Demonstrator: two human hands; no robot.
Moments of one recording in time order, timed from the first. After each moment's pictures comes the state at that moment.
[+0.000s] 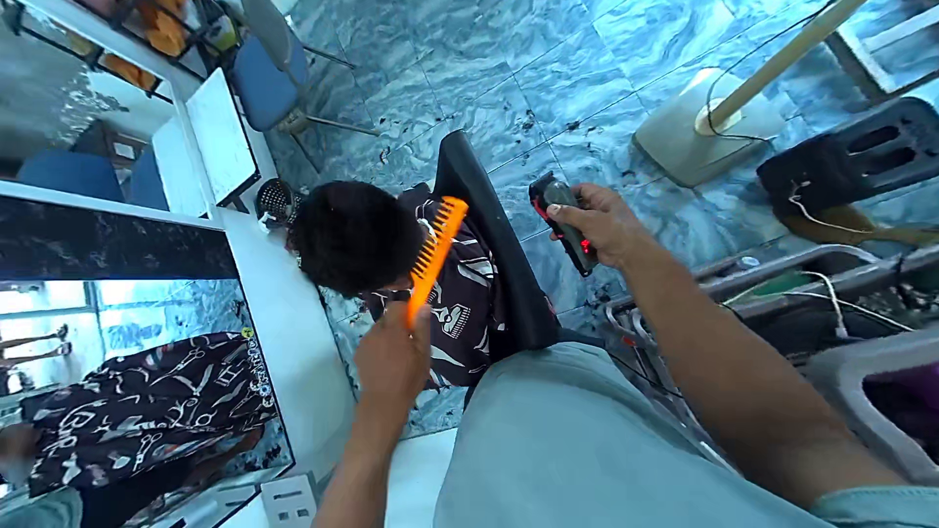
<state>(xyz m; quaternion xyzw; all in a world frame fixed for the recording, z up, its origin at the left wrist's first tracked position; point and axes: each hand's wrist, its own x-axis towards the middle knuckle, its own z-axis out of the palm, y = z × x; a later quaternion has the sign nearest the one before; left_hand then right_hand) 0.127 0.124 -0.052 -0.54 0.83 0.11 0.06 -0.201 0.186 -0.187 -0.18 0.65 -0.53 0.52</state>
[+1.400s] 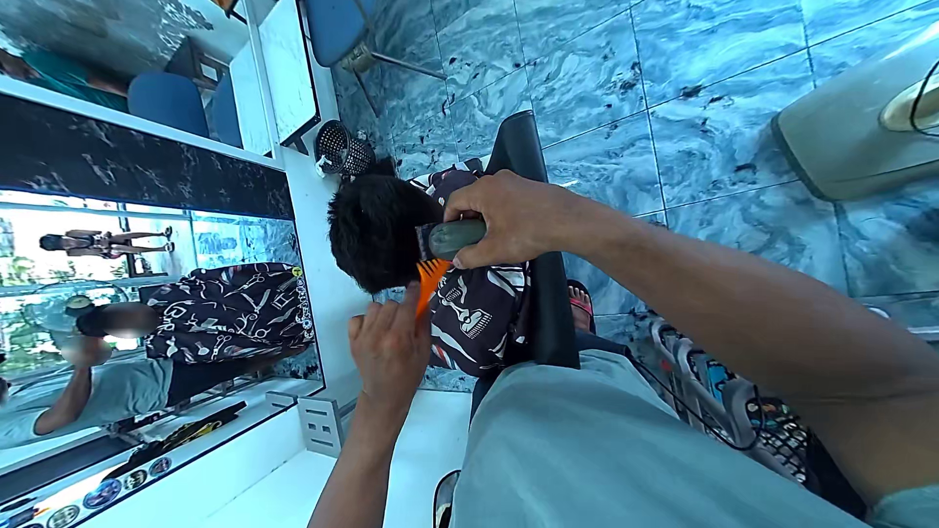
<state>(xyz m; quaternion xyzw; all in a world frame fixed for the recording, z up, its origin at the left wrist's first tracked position) 0.117 0.110 -0.061 -0.47 0.88 -0.09 -0.04 -0.159 0.033 -0.086 -0.72 0.48 -0.23 0.45</state>
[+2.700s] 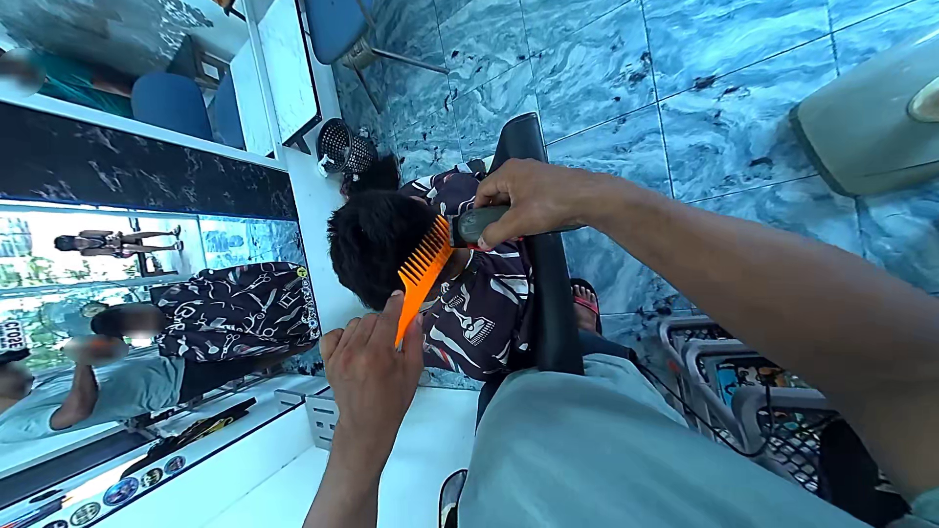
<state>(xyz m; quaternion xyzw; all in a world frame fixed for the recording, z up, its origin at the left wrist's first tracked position) 0.097 0.101 -0.015 -0.50 0.86 -0.11 -0.01 -0.190 0.002 -0.125 -0.64 0.46 -0.23 0.57</state>
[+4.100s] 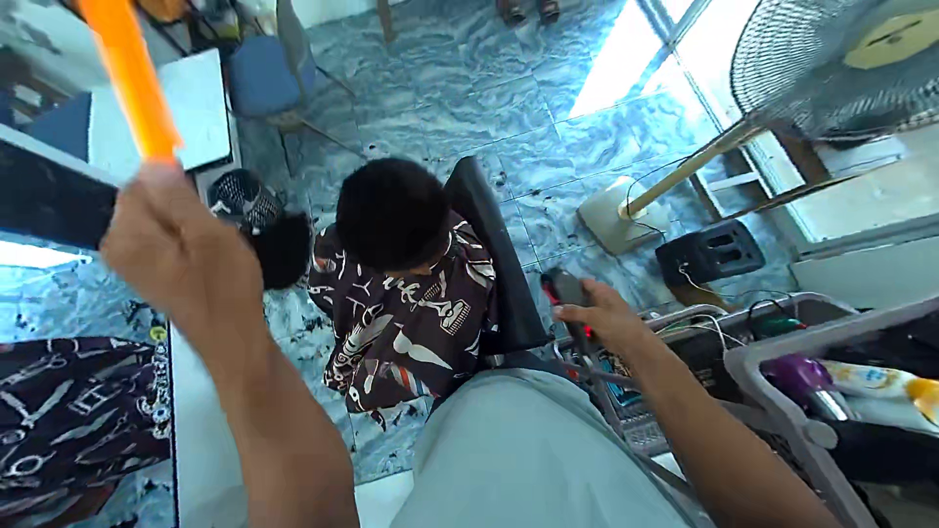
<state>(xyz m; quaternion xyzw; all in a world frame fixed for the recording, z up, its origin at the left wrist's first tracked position) 0.234 0.009 0.045 -0.58 0.74 0.09 -0.32 -0.104 0.283 -0.137 -0.24 0.73 -0.41 0.49</state>
